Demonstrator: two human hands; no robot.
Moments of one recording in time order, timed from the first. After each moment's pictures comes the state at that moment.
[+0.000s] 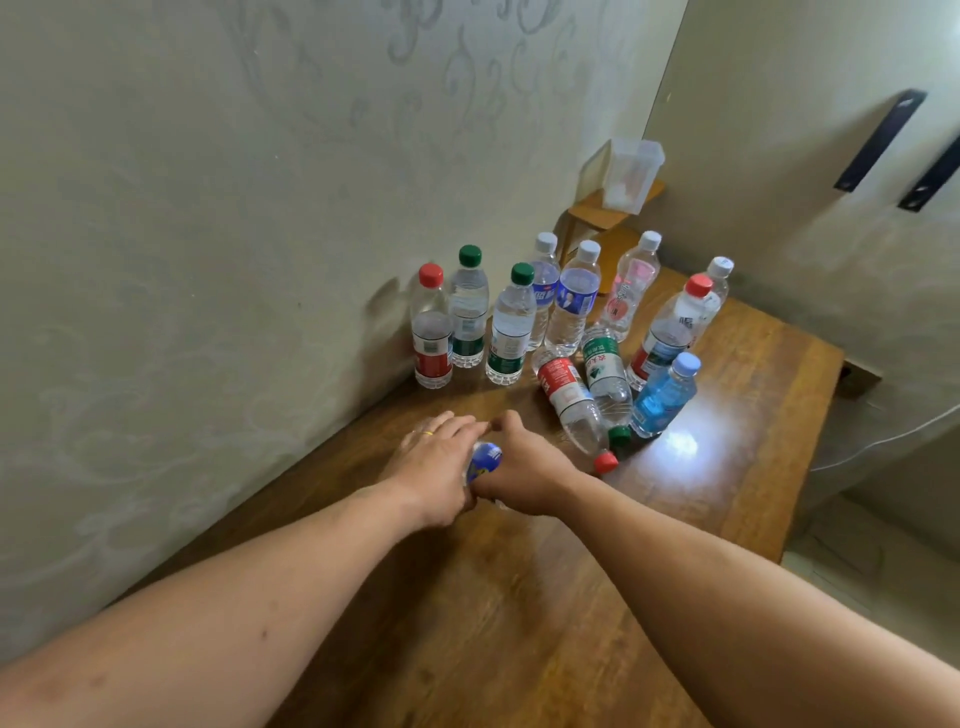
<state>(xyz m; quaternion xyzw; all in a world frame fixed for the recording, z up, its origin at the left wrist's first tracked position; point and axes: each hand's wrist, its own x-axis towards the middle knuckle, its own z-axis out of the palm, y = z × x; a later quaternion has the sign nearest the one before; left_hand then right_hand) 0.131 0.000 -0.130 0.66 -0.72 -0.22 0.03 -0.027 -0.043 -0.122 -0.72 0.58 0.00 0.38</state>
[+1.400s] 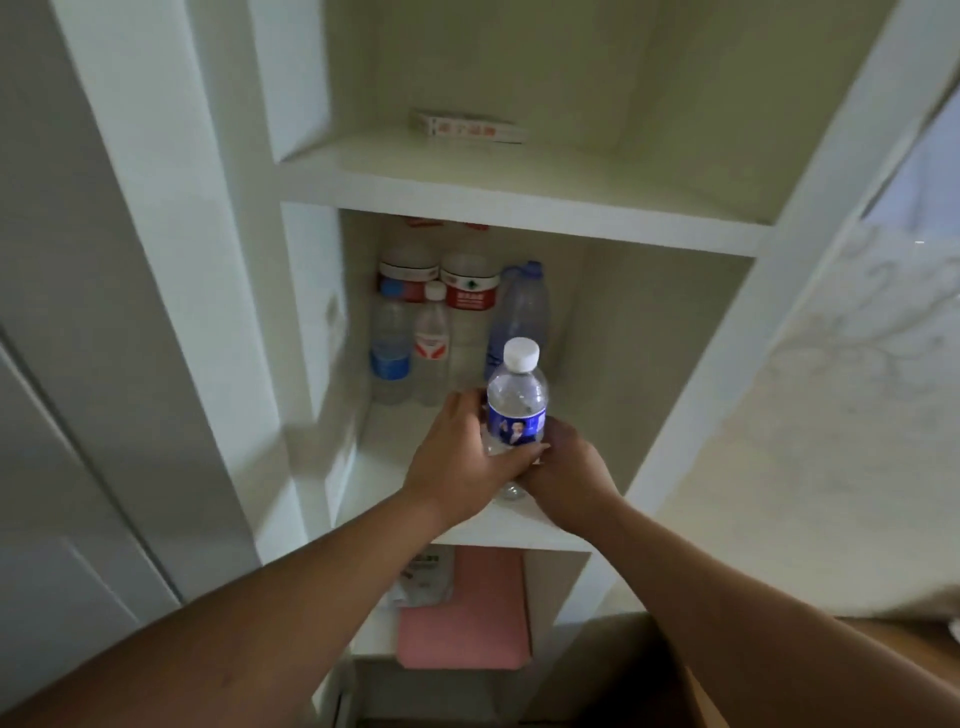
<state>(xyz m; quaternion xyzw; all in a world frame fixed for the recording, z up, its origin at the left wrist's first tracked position) 0.608 0.565 0.047 0.79 -0.32 -0.01 0.52 0.522 0.421 0.057 -0.89 0.20 -0.12 0.38</state>
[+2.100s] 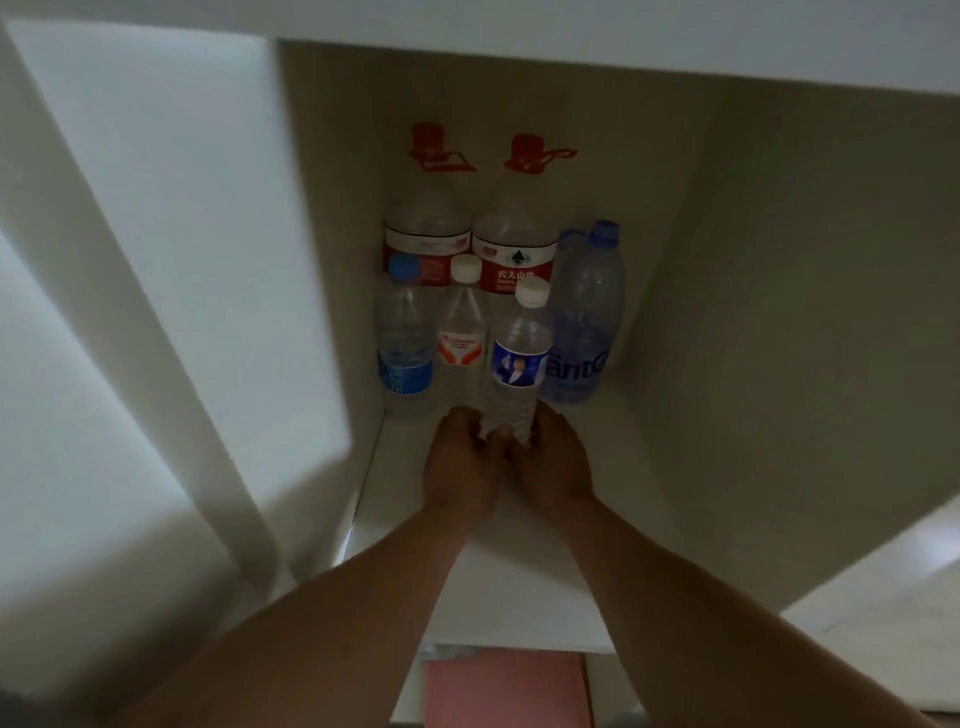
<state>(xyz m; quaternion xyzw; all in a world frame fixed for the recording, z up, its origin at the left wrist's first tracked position) 0.757 0.504 -0.077 0.83 -0.12 -0.06 0.54 0.710 0.393 -0.068 -0.86 0.23 -0.18 0.41</state>
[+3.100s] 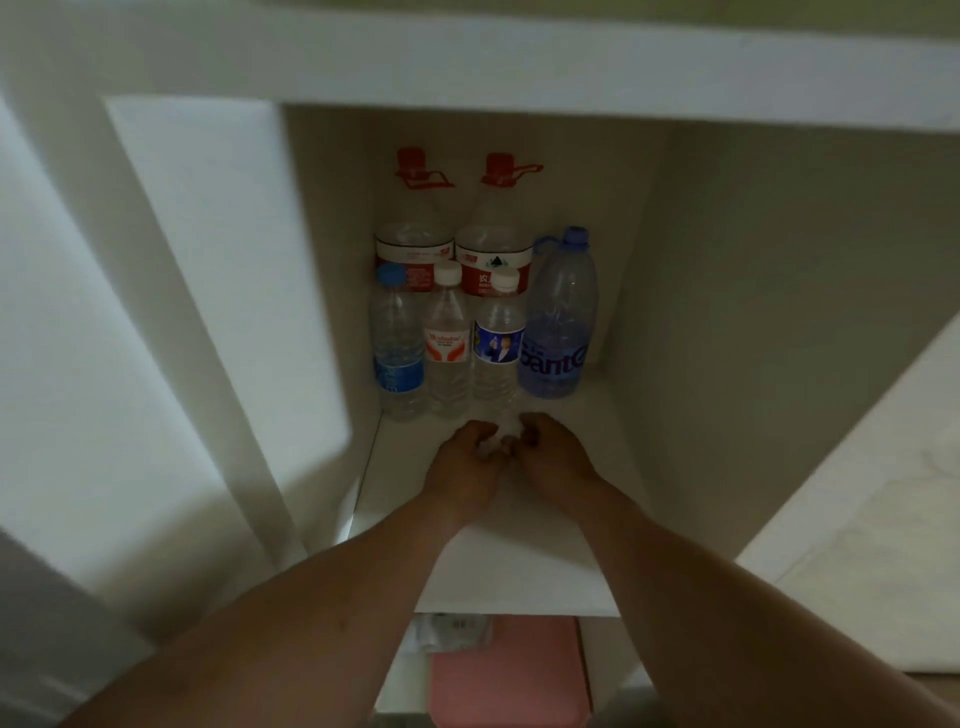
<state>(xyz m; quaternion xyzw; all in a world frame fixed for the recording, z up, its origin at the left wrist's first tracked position) 0.740 0.516 -0.071 0.83 -0.18 -0.18 0.50 0.692 0.380 -0.061 -0.87 0.27 -0.04 0.42</state>
